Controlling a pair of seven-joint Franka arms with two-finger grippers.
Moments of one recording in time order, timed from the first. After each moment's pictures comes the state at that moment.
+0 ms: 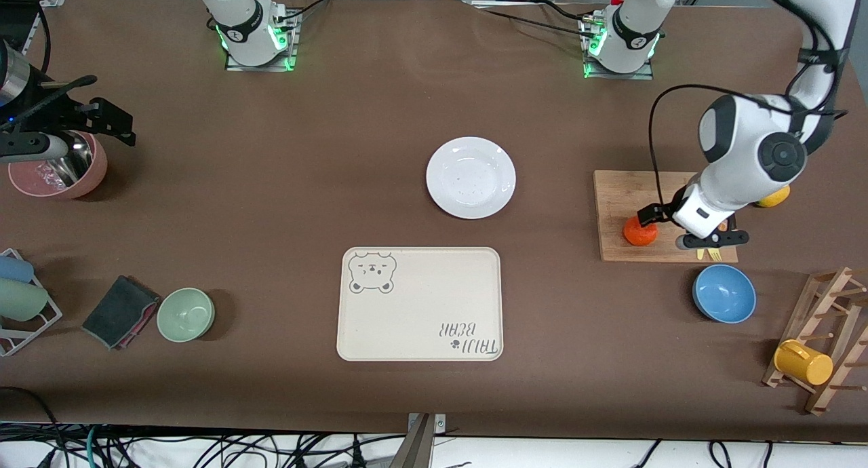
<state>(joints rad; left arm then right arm) 0.04 0.27 -0.07 -2.13 0.00 2.35 -0.13 0.04 0.01 0.00 -1.61 -0.03 1.56 -0.06</state>
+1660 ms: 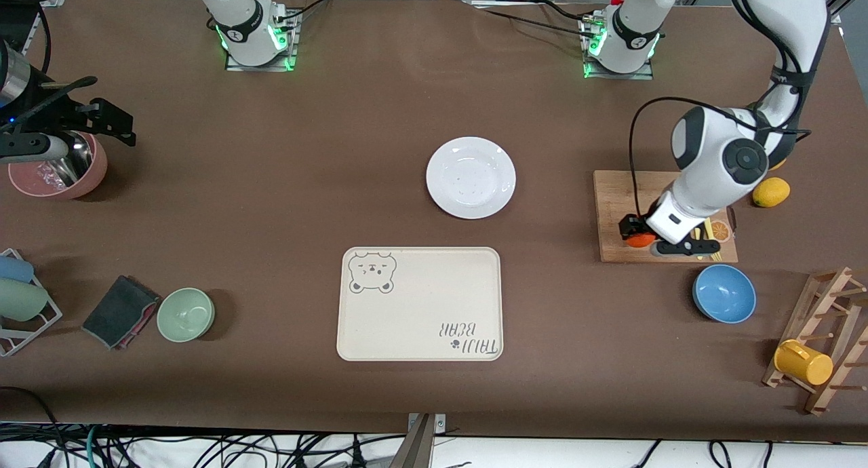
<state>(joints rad) 0.00 0.29 -0.13 -2.13 -0.02 2.46 -0.16 0.04 0.01 0.00 -1.61 -0.03 1.56 -0.06</state>
